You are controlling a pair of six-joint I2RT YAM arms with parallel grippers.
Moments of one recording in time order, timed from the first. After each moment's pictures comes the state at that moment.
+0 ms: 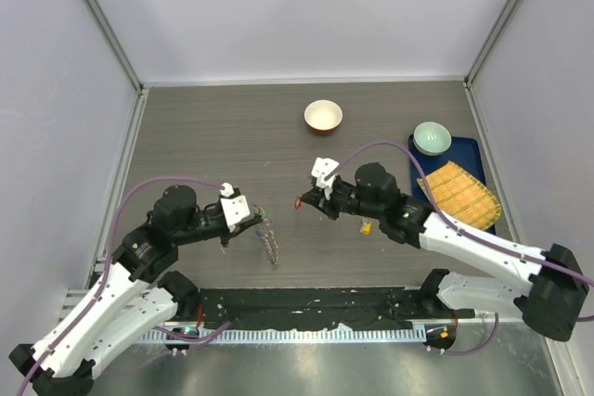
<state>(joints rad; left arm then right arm) -0.65 0.55 0.67 -0.49 0.48 0.37 0.87 1.13 0.73 0.08 -0.27 -0.21</state>
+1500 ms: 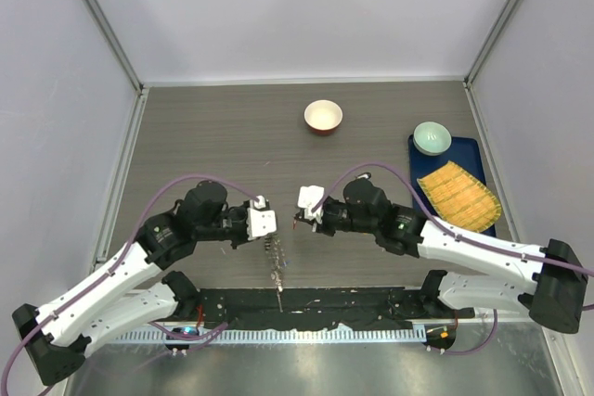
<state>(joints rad) -0.81 0.75 0.75 -0.58 0.40 0.56 1.02 1.07 0.72 0.00 -0.22 -0.37</state>
